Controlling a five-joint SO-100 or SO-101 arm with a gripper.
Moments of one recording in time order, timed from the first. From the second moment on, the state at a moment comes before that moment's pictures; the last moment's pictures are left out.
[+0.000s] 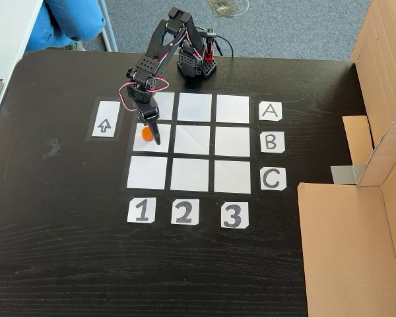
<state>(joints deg) 24.6 69.9 86.0 72.5 28.5</state>
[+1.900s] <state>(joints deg) 100.0 185.0 172.5 28.6 84.7</state>
